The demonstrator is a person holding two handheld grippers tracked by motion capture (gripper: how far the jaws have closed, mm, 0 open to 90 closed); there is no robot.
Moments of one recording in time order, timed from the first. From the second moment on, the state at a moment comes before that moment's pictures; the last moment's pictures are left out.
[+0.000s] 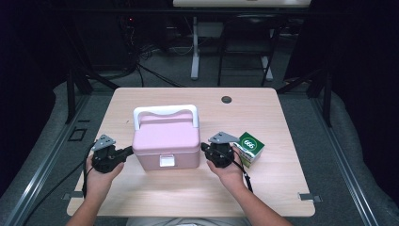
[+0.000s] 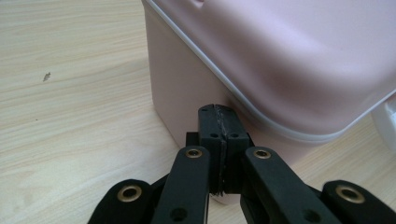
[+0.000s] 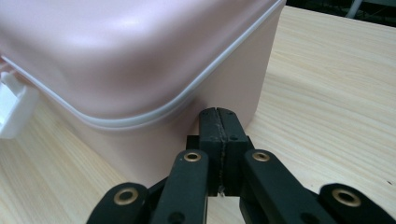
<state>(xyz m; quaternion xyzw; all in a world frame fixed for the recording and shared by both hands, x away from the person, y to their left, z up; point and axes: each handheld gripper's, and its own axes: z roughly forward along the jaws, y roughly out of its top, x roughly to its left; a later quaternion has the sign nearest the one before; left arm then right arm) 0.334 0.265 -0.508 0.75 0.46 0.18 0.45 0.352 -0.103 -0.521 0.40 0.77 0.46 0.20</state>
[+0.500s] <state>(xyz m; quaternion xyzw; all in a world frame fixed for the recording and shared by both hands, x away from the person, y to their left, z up) 0.312 0.235 -0.507 0.77 0.43 0.15 0.45 0.309 -0.139 -0.515 0.40 0.78 0.44 0.19</state>
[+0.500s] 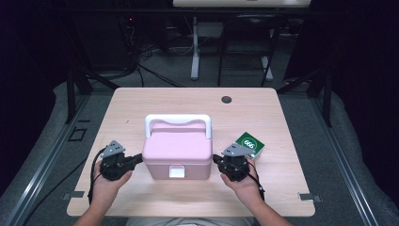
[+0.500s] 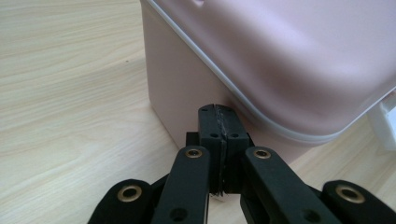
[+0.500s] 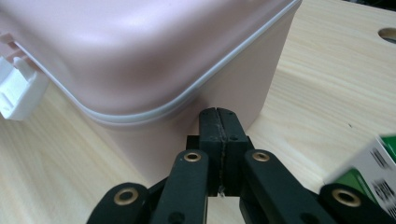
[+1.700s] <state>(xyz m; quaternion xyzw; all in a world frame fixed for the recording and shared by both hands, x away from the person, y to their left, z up) 0.321 0.230 -0.463 0.81 0.38 0.10 0.43 0.306 -0.185 -0.476 0.39 0.80 0.42 0.15</state>
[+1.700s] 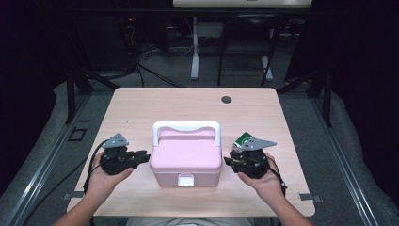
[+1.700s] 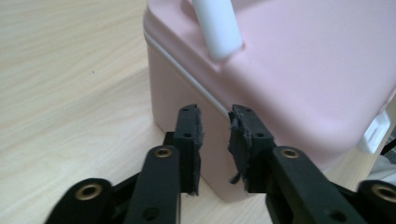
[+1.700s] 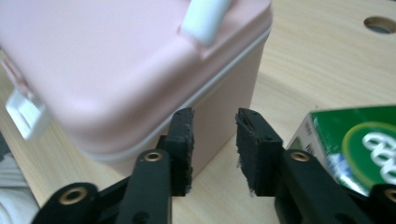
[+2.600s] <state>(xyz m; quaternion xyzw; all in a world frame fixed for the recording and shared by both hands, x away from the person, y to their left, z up) 0.356 0.207 -0.435 0.82 0.36 0.09 0.44 0.357 -0.164 -0.442 0.35 0.81 0.46 0.10</state>
